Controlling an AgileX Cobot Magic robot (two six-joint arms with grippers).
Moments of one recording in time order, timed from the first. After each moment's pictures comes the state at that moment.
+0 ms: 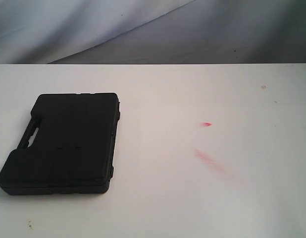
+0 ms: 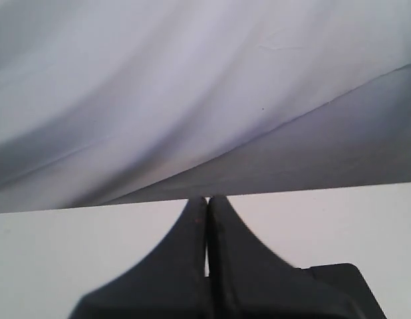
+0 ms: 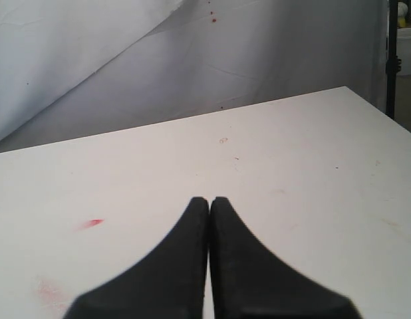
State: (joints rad) left arm -0.13 0.86 -0.66 0.86 0.11 -0.82; right arm 0.05 0.06 0.00 0.05 0.21 0.11
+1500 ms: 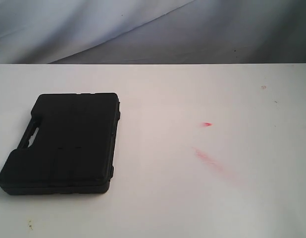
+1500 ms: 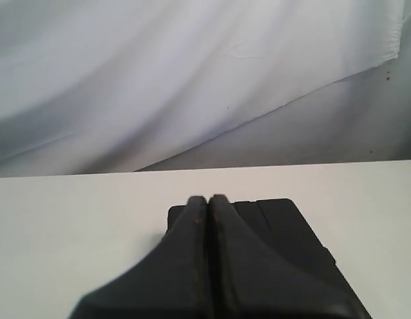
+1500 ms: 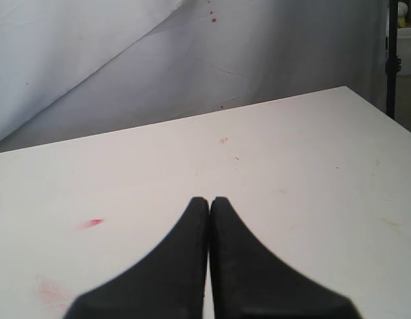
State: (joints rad) left arm -0.13 0.00 -0.31 -0.02 0.49 -0.01; right arm 0.05 0.06 0.00 0.05 0.21 0.11
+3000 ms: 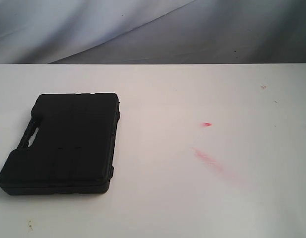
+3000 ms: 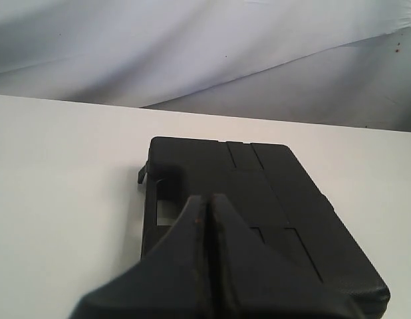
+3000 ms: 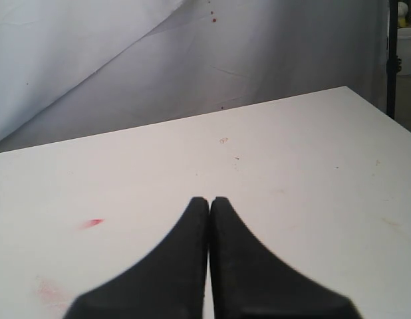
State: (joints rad) left arm -0.13 0.00 0.00 -0.06 0.26 -0.09; right arm 0.05 0.06 0.00 0.05 0.21 0.11
